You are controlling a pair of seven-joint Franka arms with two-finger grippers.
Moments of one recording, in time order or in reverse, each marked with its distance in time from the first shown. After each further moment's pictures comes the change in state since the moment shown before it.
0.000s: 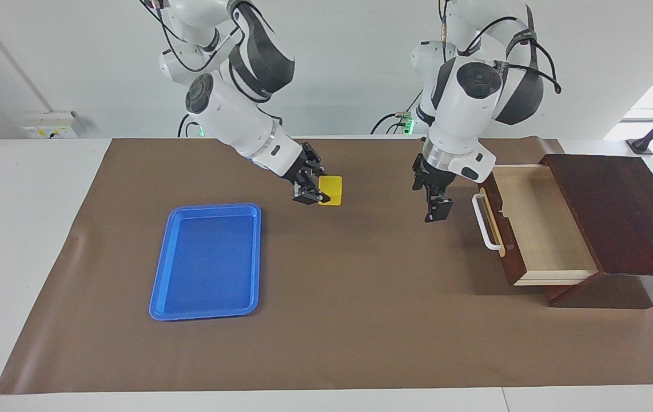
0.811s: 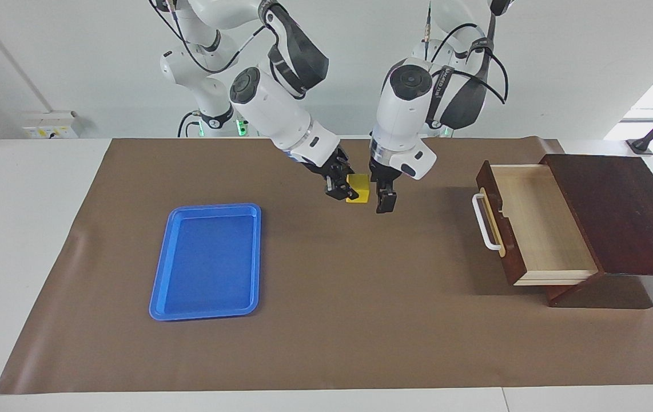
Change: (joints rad) left arm -0.128 0.041 -0.012 0.020 -0.034 -0.003 -0.057; right arm 0.076 0.019 0.000 -0.001 -0.005 0.087 0.026
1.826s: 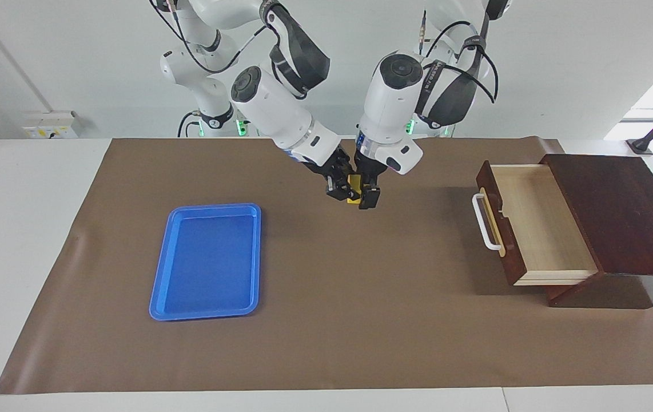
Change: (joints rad) left arm -0.013 0.033 -0.020 0.075 -0.032 -0.004 0.000; right arm 0.012 0.001 0.000 -0.002 0.000 0.022 0.002
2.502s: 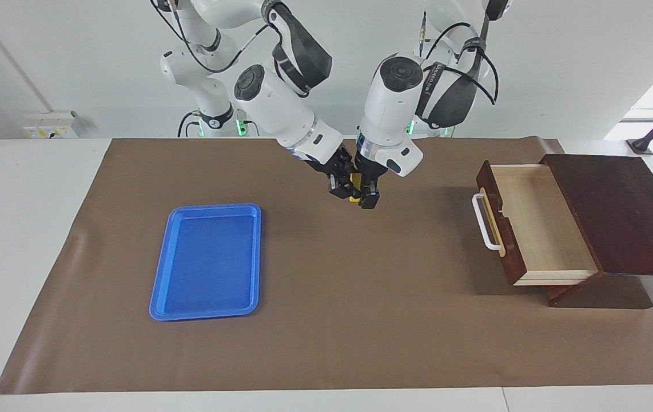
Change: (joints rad) left arm 0.000 0.006 0.002 0.000 0.002 -0.001 0.013; right arm 0.003 -0.001 0.000 0.001 -0.001 0.000 0.007
